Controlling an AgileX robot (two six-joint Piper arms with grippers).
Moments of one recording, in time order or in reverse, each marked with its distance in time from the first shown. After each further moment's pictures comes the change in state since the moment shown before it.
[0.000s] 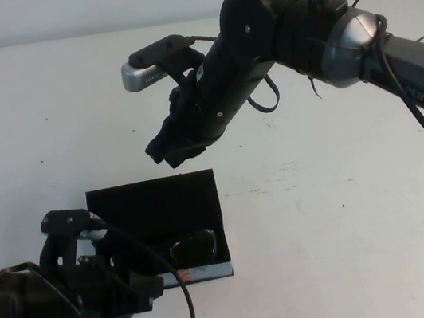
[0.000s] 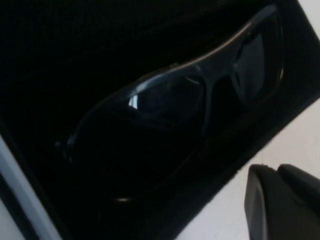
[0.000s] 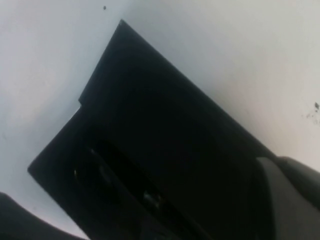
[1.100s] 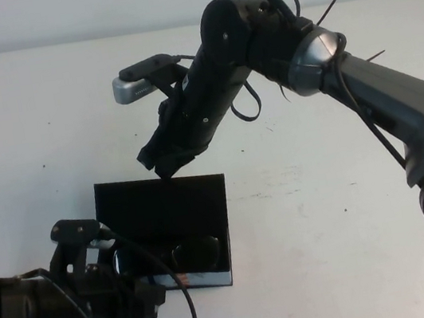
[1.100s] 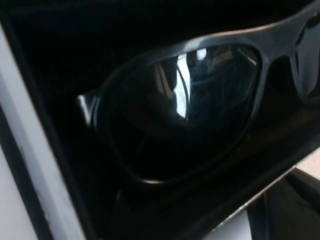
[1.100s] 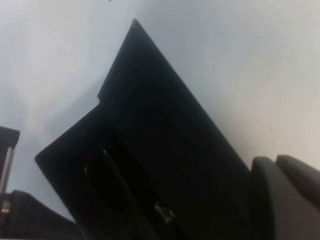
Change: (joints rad) right arm -0.012 0.208 -0.290 0.043 0.182 0.000; left arm 0.000 0.100 -0.009 -0.120 -0.022 0.166
